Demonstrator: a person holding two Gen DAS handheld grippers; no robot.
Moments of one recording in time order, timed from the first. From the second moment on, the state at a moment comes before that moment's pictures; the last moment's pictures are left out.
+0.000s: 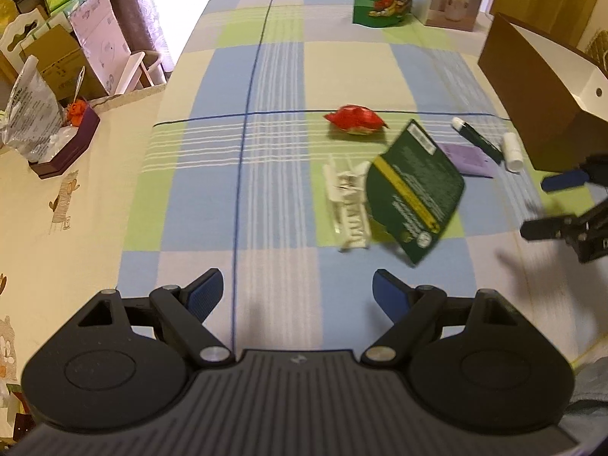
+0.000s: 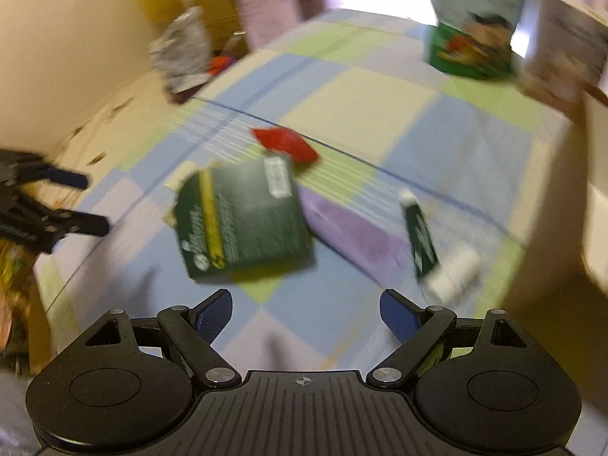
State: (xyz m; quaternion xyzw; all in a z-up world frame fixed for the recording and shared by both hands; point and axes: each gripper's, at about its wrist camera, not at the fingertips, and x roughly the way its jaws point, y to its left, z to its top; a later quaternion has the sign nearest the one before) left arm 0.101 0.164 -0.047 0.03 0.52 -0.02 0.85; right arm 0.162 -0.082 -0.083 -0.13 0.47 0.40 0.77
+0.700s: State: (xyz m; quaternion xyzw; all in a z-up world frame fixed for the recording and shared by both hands) left arm 0.132 0.211 -0.070 0.02 0.54 0.00 0.84; right arm 0.171 0.032 -0.108 -0.53 0.25 0.66 0.47
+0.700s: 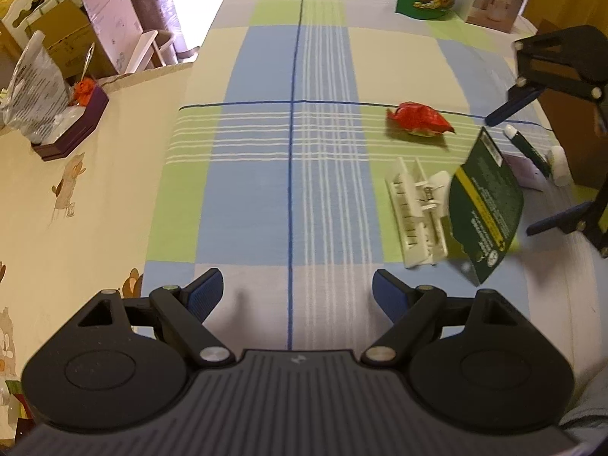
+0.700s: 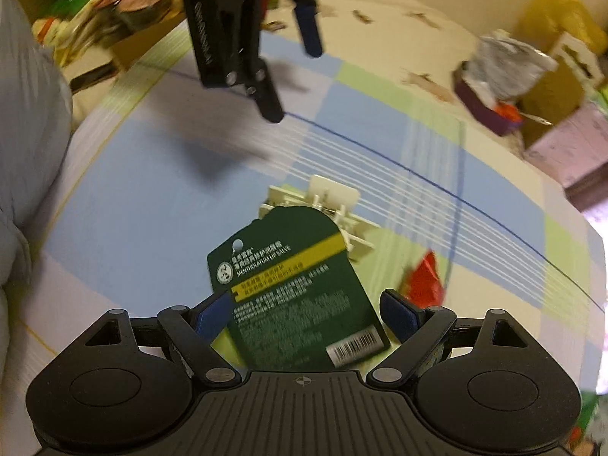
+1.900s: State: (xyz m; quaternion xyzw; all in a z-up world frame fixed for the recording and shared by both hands) left arm 0.166 0.159 -0.110 -0.01 0.52 -0.09 0.85; right arm 0.139 -0.101 -0.100 -0.13 0.45 0.40 0.79
